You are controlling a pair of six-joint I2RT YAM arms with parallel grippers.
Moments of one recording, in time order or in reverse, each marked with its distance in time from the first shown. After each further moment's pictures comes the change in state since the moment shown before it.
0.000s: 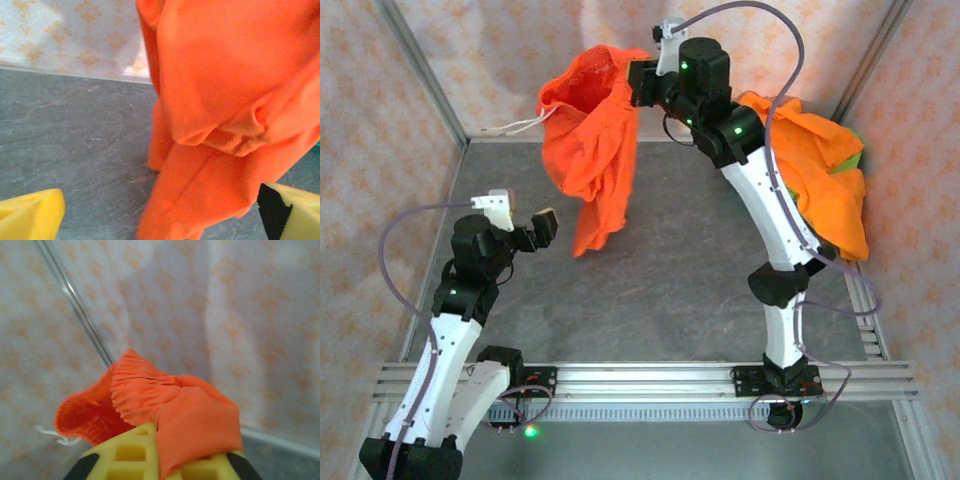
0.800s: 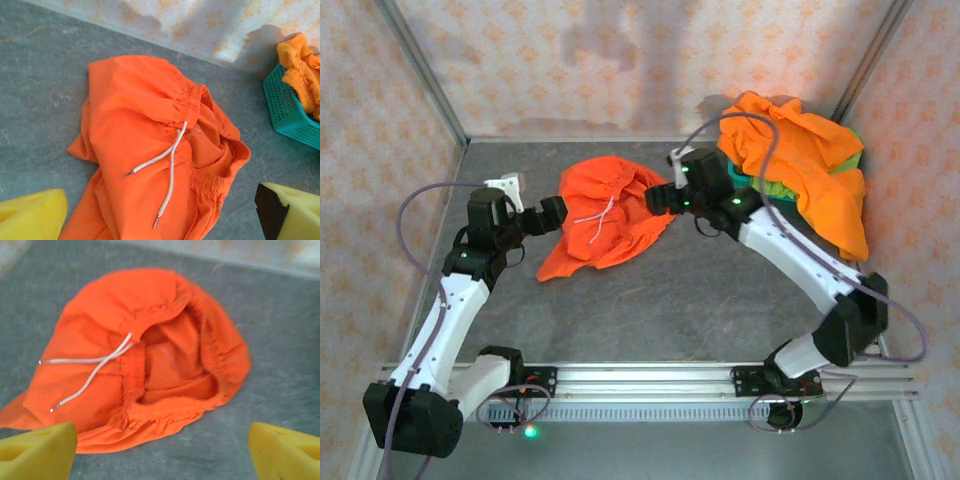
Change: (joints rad) left arm -0.001 0.283 0.138 -0.062 0.092 -0.196; right arm 0.033 -0.352 -1.080 0.154 0.037 -0.043
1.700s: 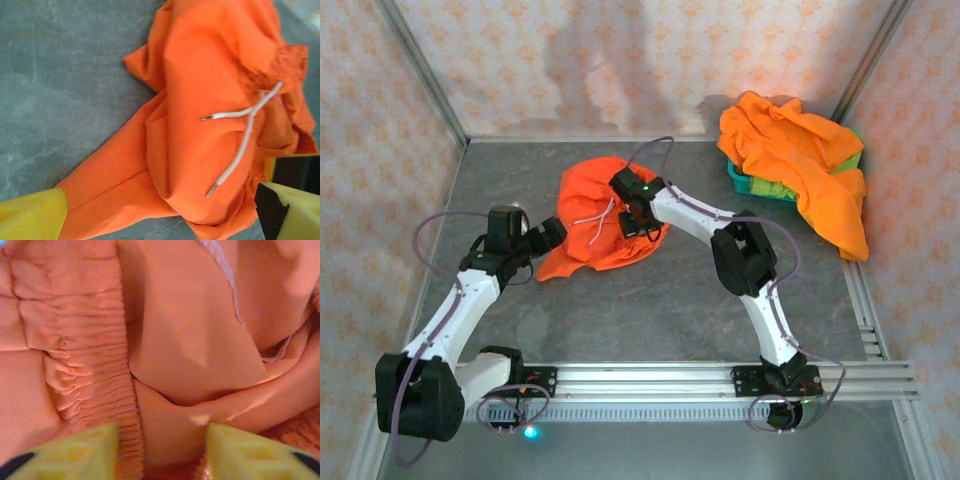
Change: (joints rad) left arm 0.000 0.100 -0.153 -0.047 -0.089 -0.251; right arm 0.069 0.636 0.415 -0.303 0.040 0.104
